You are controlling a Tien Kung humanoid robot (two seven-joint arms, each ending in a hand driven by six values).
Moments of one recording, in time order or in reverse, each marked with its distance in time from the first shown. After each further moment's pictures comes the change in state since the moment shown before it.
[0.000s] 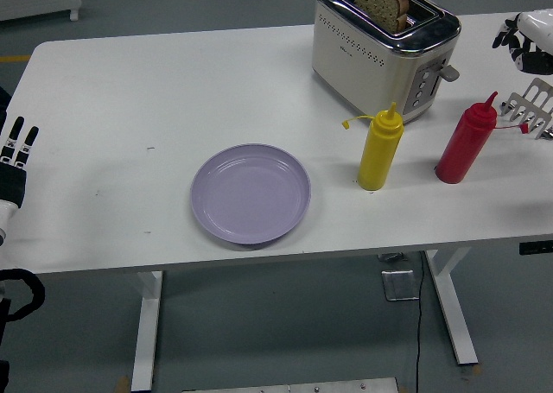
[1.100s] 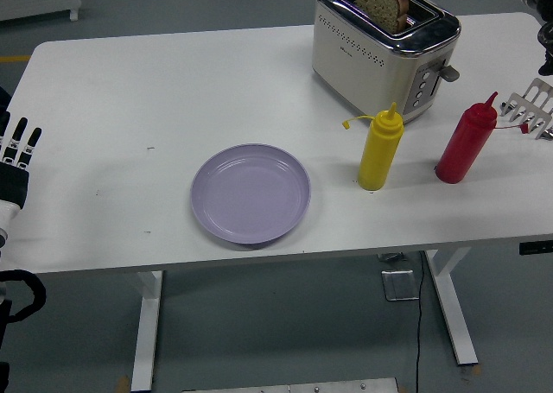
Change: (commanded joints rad) left arm 0.007 0.007 0.012 -0.001 -0.005 0.000 0.001; right arm 0.313 0.203 -0.203 -0.031 0.619 -0.070 -0.232
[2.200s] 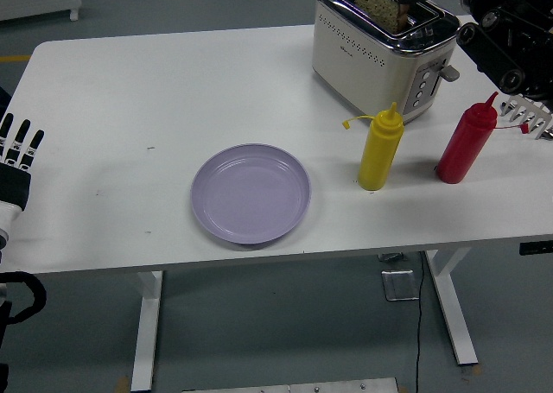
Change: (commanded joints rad) left arm -0.004 0.006 0.014 0.001 0.006 0.000 0.002; right arm 0.107 0.269 -0.048 -0.351 -0.138 0.016 -0.077
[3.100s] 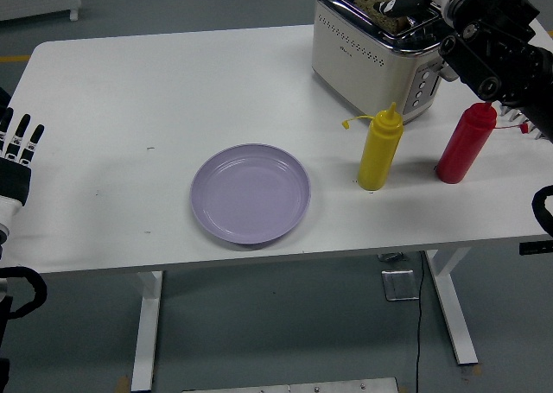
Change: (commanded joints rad) left arm -0.015 0.000 0.000 0.005 0.000 0.001 0.001; right arm 0.006 0.068 -0.026 -0.084 0.016 -0.020 0.028
